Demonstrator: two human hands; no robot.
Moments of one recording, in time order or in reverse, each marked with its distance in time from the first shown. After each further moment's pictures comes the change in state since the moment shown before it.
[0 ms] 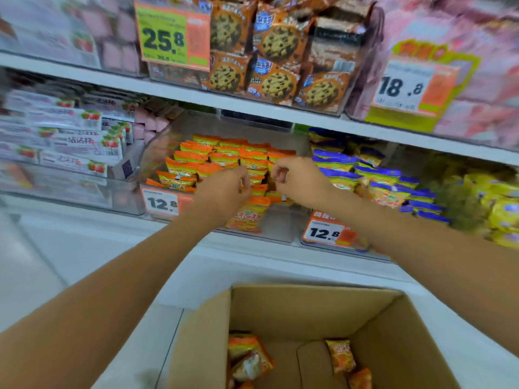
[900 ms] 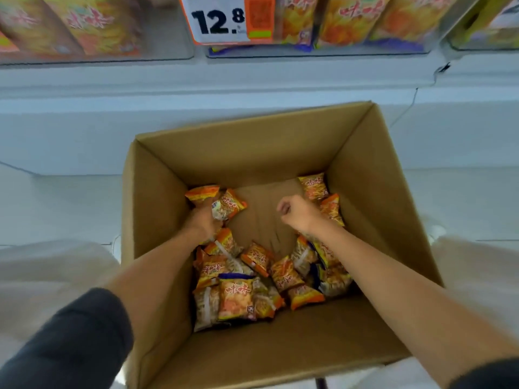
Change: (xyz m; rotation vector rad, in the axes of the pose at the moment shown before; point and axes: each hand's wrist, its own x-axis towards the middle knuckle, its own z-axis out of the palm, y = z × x) left_hand -0.243 -0.067 0.319 0.077 -0.805 -0.534; right_hand -0.323 0.185 0.216 0.388 -0.647 0.660
